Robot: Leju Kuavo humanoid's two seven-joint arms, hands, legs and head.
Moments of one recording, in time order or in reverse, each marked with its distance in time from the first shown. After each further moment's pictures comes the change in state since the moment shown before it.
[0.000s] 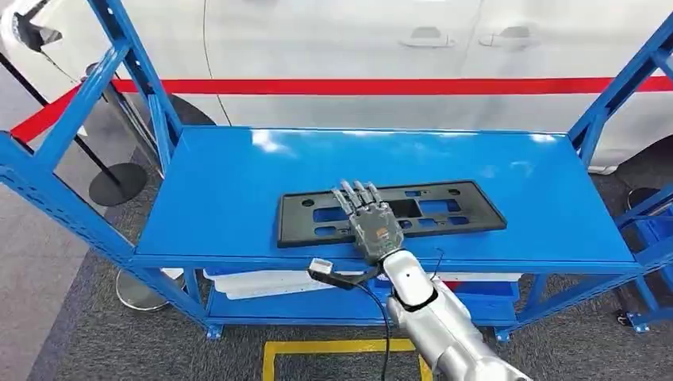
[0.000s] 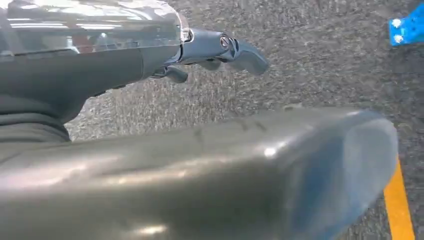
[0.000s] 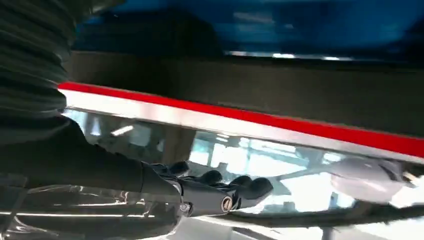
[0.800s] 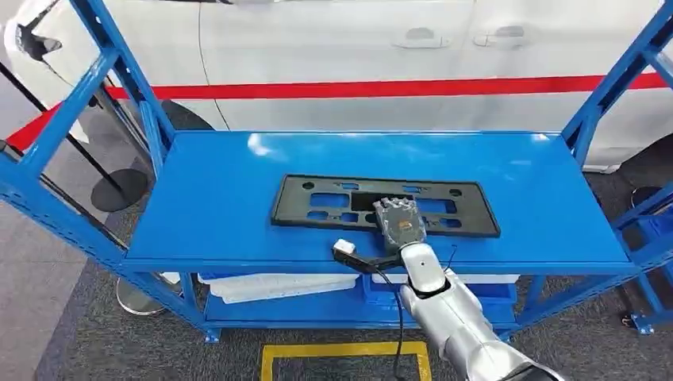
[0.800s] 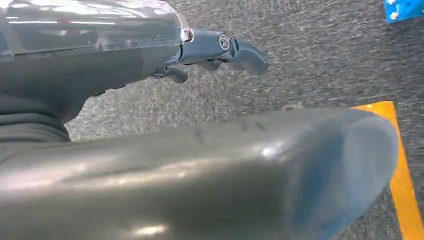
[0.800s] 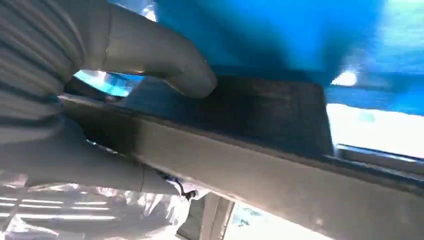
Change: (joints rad) left arm -0.005 0.008 -0.038 0.004 -0.002 -0.014 0.043; right arm -0.050 0.001 -0.129 0.135 -0.007 0.048 0.025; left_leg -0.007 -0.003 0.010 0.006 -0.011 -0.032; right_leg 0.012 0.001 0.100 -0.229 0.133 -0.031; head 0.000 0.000
